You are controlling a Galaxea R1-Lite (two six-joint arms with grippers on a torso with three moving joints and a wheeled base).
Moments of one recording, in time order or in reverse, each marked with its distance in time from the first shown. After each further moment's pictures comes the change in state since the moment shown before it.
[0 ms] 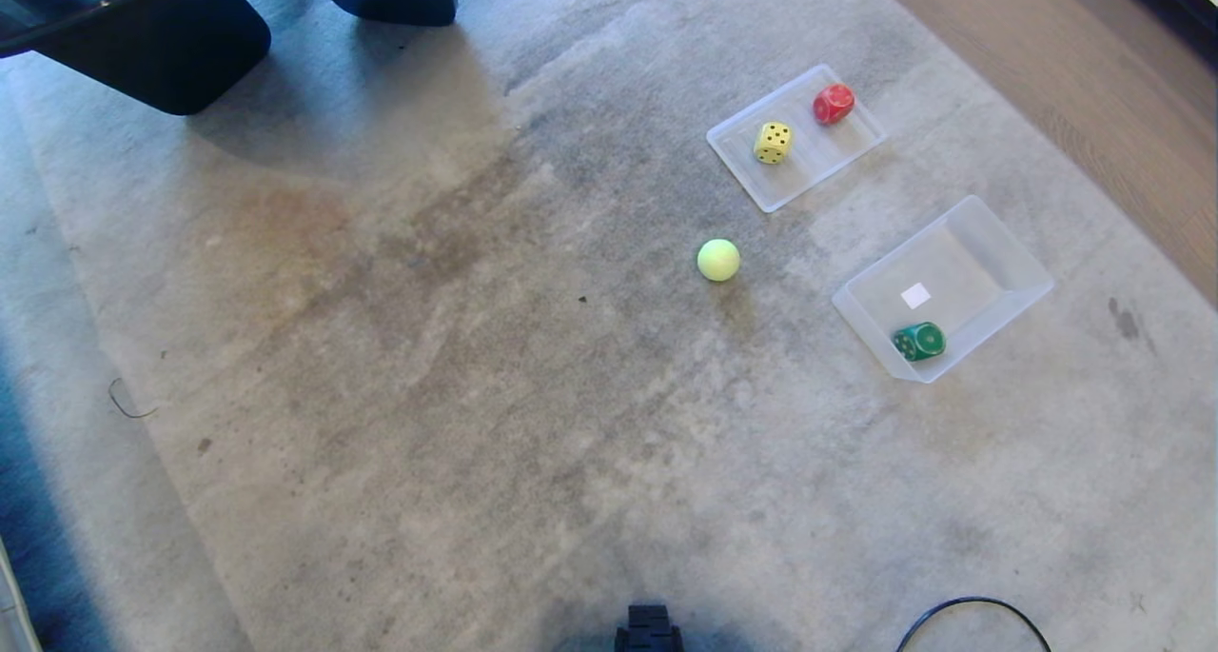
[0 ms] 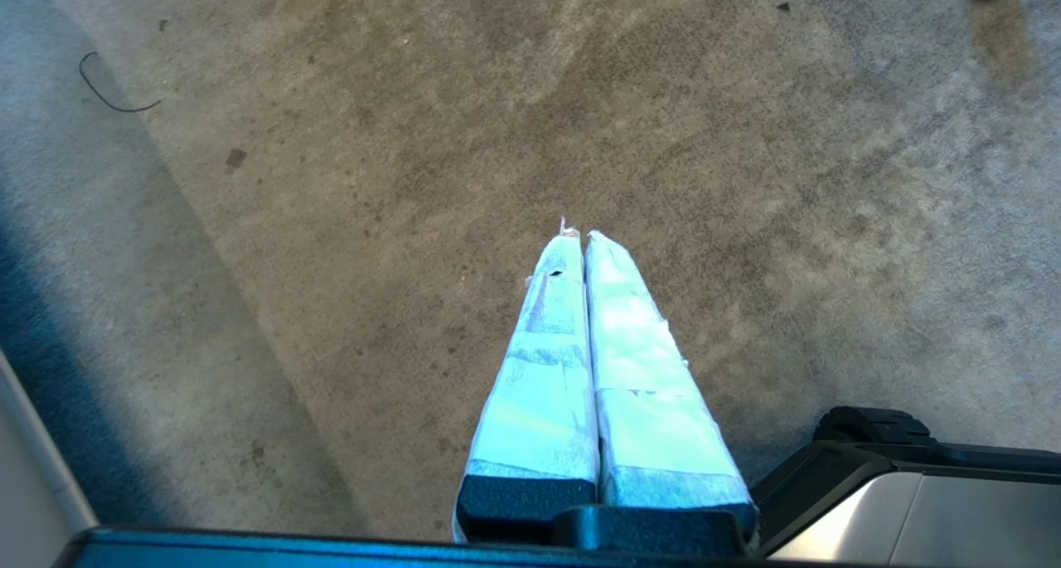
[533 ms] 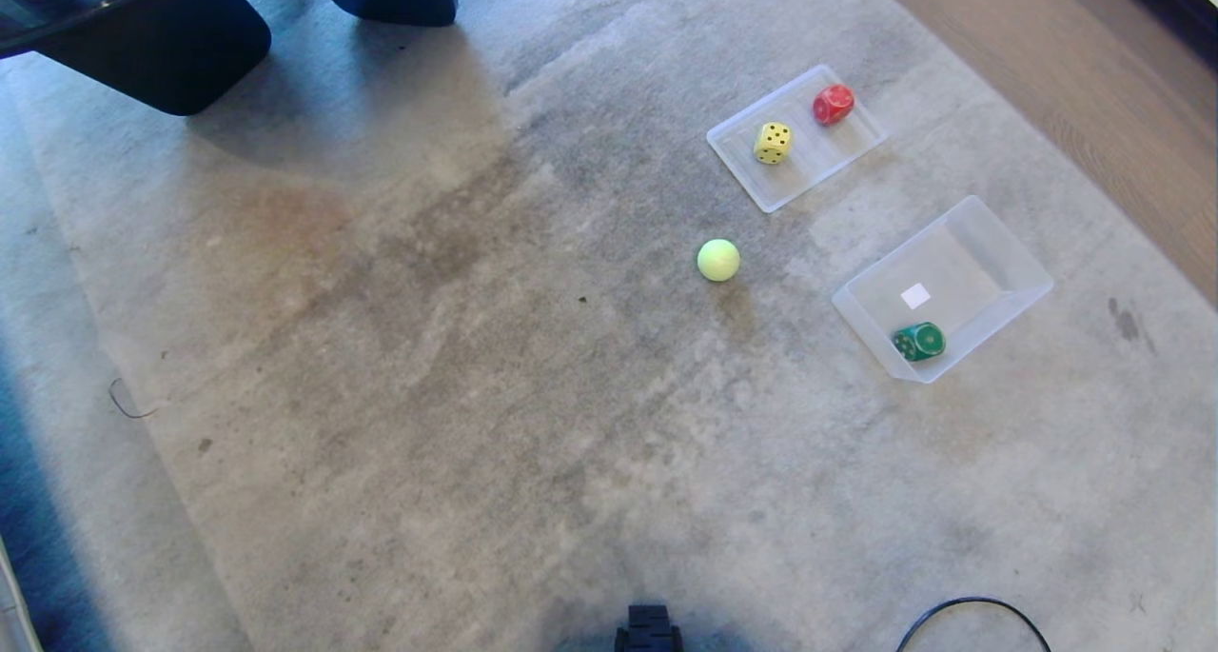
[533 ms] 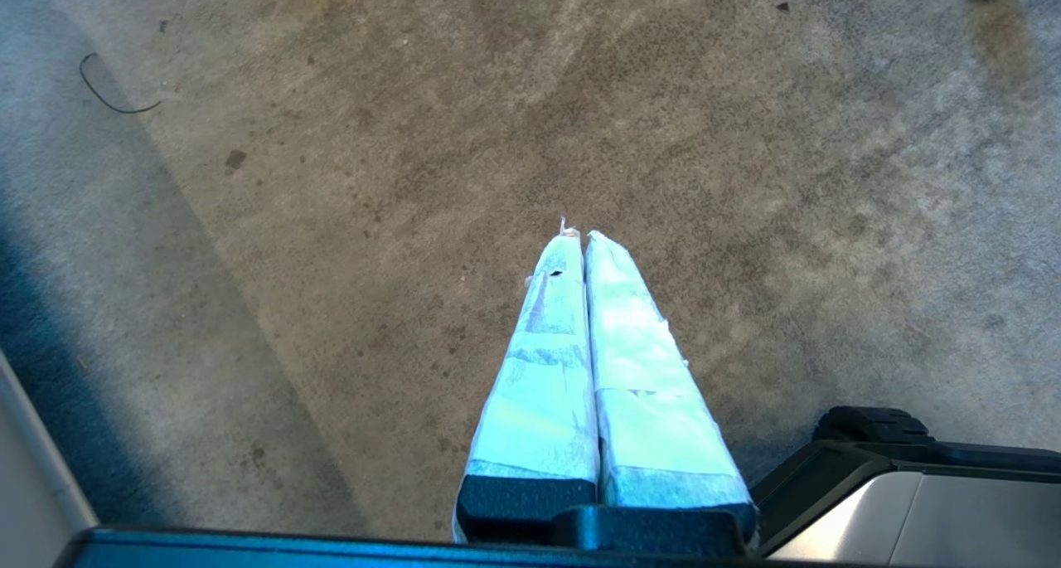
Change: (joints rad) left arm 0.000 0.000 0.000 0.000 -0.001 0.002; right arm 0.000 0.000 -0.001 0.003 -0.001 -0.001
